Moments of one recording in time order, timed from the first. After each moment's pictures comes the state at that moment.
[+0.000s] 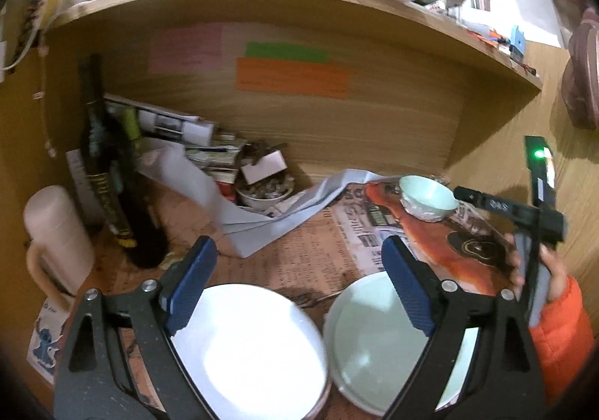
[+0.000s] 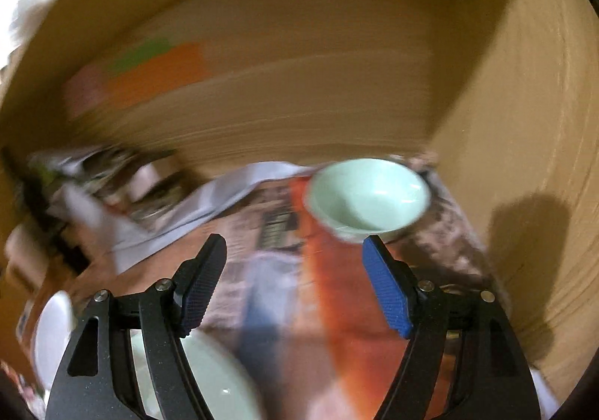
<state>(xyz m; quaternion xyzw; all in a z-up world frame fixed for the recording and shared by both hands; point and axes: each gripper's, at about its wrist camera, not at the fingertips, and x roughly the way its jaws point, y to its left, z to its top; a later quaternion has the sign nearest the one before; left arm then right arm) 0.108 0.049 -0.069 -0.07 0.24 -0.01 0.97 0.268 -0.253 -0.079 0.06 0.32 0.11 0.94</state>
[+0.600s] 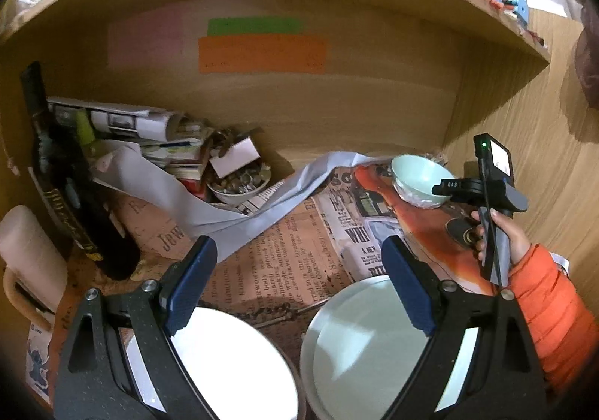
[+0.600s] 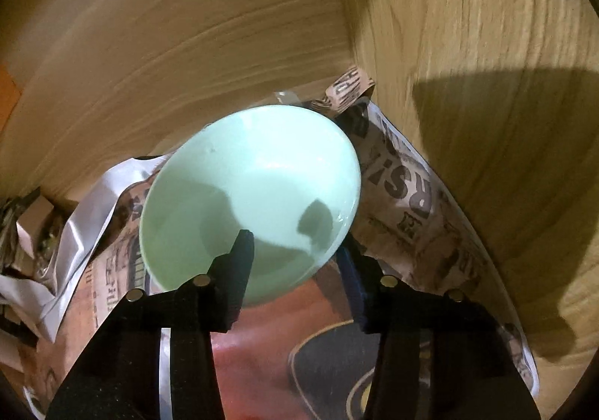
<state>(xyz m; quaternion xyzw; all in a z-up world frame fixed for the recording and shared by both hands) 0.162 0.021 -0.078 -0.04 0.29 -0.03 0.96 0.381 -0.305 -0.155 0.13 0.45 0.01 0.88</state>
